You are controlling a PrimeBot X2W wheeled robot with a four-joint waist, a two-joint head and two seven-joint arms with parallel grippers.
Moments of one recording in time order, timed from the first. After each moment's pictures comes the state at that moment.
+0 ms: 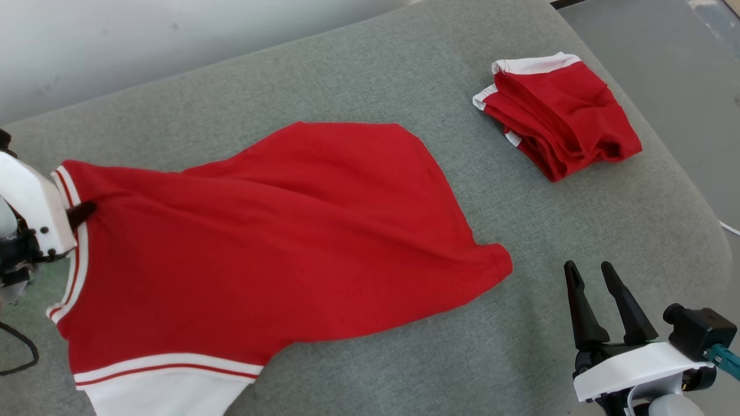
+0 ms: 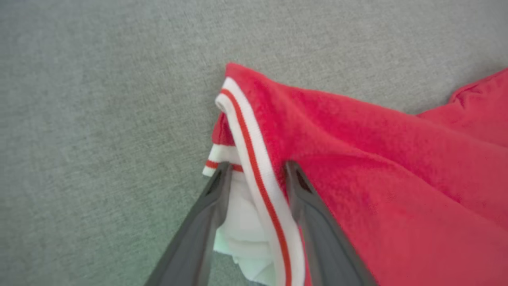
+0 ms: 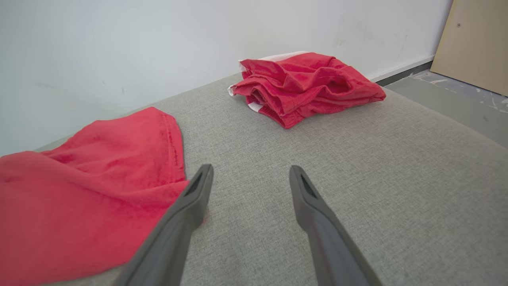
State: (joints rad) left arm -0.89 0.63 -0.39 0.81 -0.77 -0.12 0.67; right arm -0.23 -0.12 0.19 0.31 0.59 0.13 -0.19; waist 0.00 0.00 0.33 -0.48
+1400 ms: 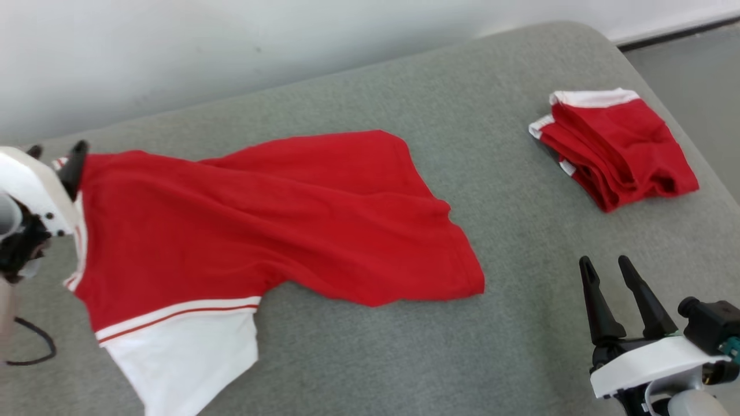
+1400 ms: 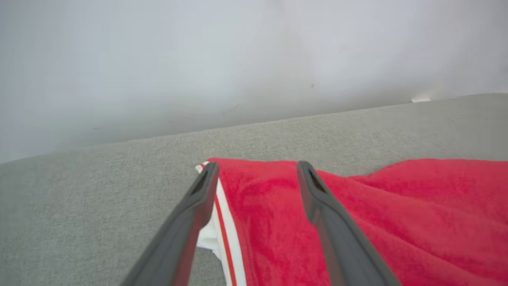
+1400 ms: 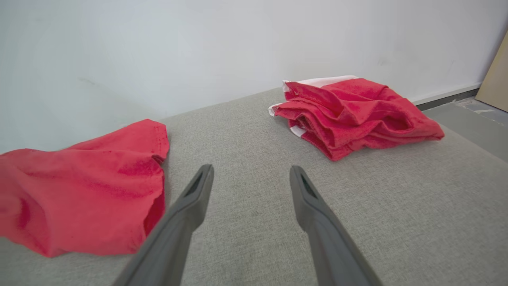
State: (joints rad) left arm -0.93 0.59 -0.41 0.89 -0.70 -0.09 0.19; right arm -0.24 -0.16 0.17 0.30 0.55 0.13 -0.16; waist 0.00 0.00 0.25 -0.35
